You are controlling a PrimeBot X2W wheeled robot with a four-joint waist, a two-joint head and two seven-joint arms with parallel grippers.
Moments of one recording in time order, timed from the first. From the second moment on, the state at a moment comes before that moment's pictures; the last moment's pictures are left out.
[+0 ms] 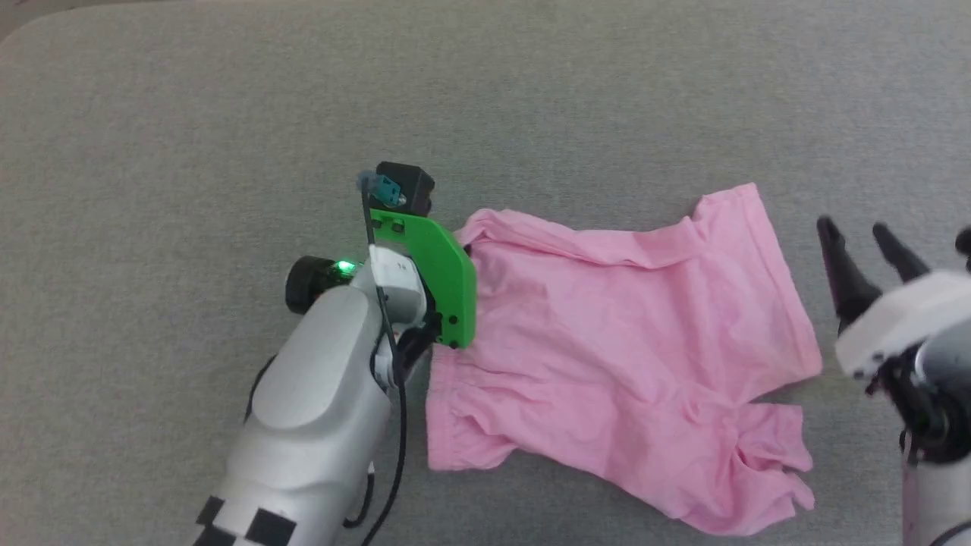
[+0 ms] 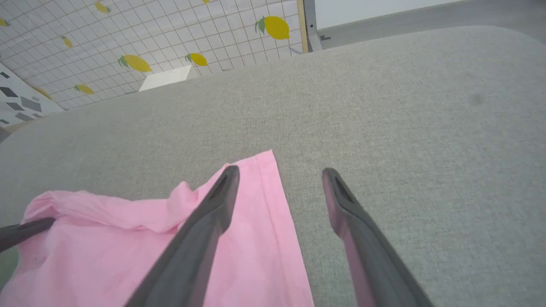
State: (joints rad) left arm -0.68 0.06 -0.42 0.54 -0.48 -0.02 0.49; right arm -0.26 -0.08 -0.23 0.00 0.31 0.13 0.39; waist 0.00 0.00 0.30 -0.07
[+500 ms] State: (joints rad) left arm -0.55 0.05 -0.52 0.23 -0.52 0.01 0.48; right arm -0.58 -0.25 -0.12 0.34 0.11 0.13 0.71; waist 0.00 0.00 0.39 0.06
